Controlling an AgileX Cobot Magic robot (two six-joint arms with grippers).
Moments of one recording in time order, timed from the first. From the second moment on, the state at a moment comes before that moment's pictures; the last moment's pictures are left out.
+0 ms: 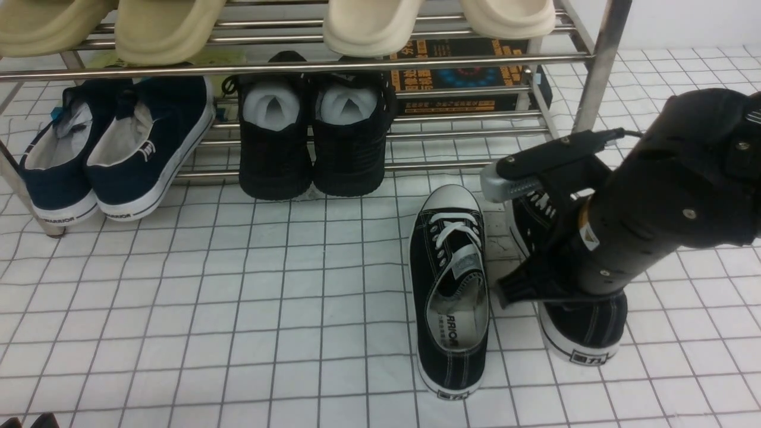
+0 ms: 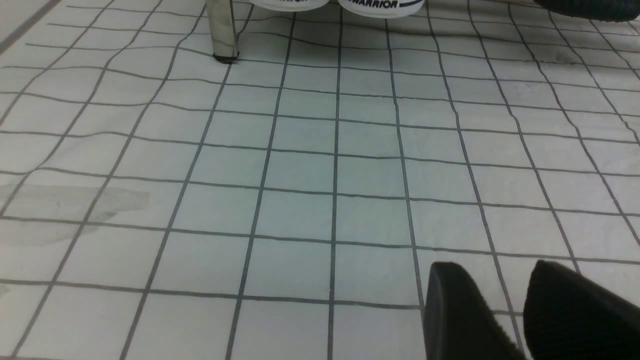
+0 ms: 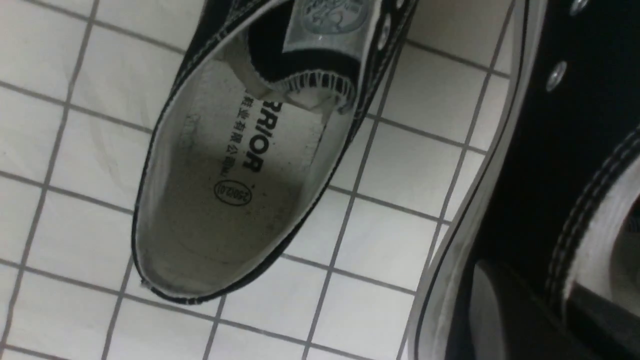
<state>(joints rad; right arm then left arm) 0.70 1.55 -1.14 -0.21 0.89 0.51 0.00 -0.01 0.03 0.07 0.38 -0.12</state>
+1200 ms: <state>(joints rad) 0.70 1.69 -1.14 -0.17 0.82 0.54 0.00 -0.01 0.03 0.07 0.38 -0.12</state>
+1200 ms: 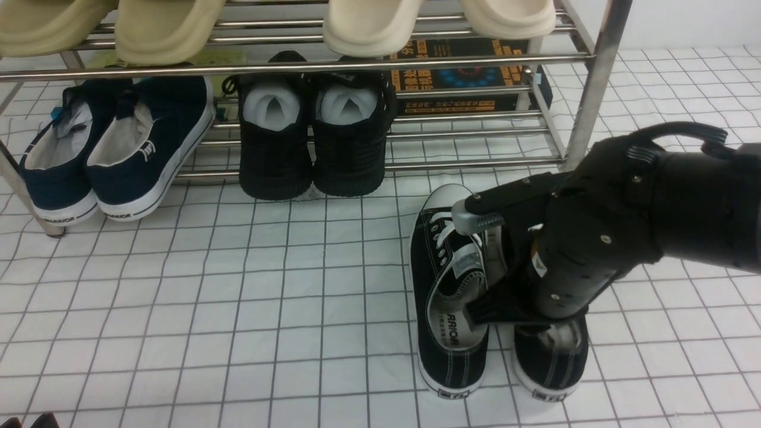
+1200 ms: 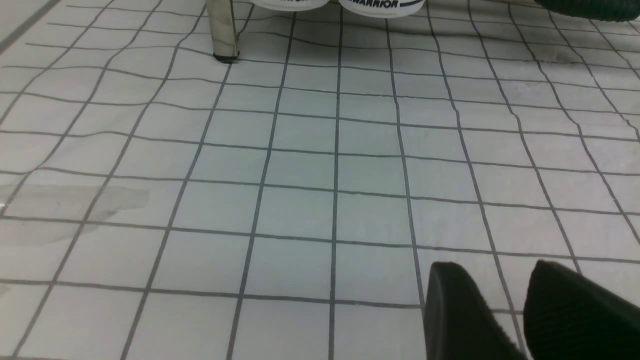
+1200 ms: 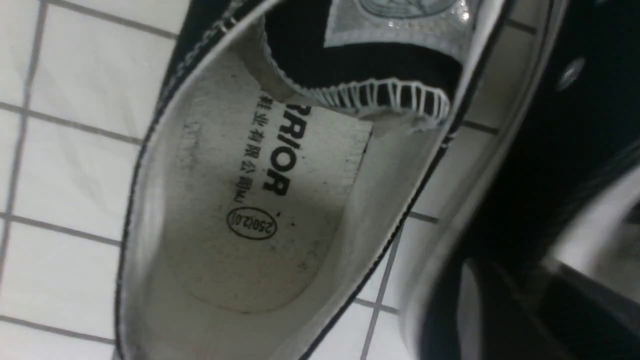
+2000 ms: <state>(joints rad) 0.70 0.79 -0.99 -0.25 1.10 0.40 0.00 -0.01 0.03 0.07 0.38 -0.12</state>
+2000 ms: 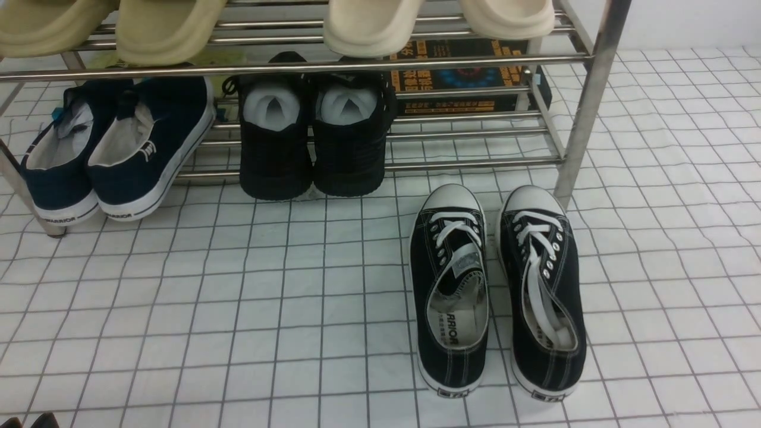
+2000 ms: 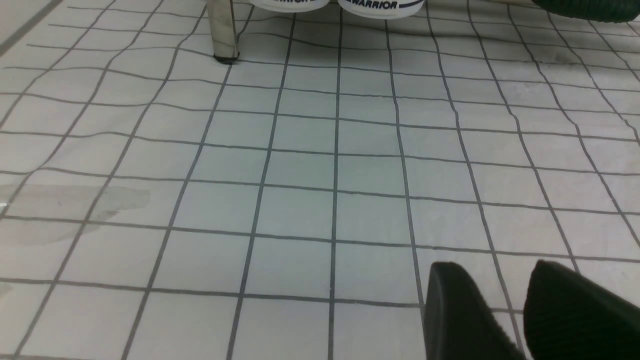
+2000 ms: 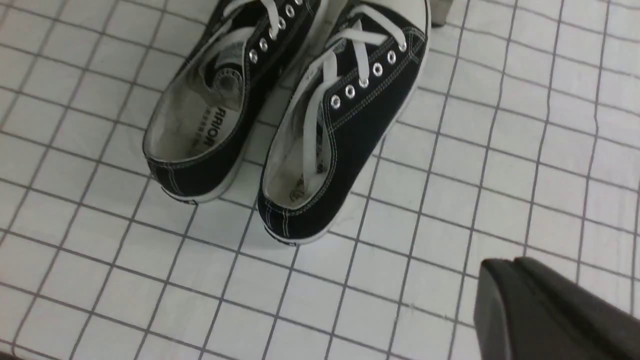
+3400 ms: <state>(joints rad) 0.56 0.50 -0.45 -0.10 0.30 0.14 0.00 -0.01 0.03 0.07 0.38 -0.12</state>
